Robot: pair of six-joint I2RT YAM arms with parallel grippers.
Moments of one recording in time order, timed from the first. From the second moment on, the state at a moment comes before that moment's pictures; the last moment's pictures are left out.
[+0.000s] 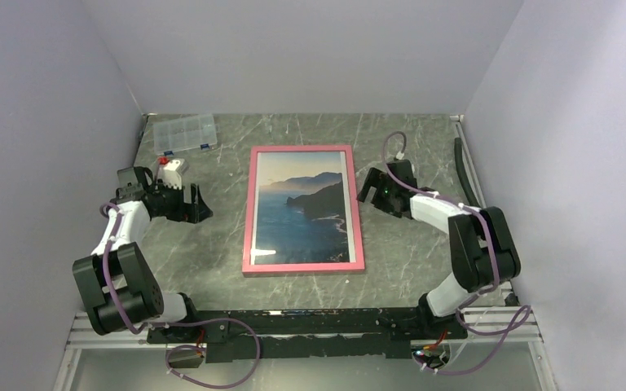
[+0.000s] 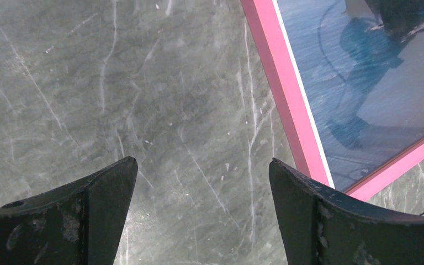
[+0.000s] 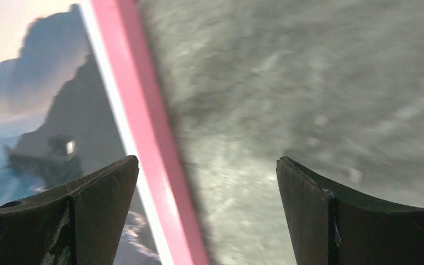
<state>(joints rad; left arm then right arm) 0.35 1.34 0.82 -0.51 0.71 0.39 0.24 1.61 0.80 -0.01 -0.09 0.62</state>
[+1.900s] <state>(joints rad) 0.12 1.63 0.40 0.90 0.06 -0.04 0.06 1.49 0.23 1.10 0.41 0.06</state>
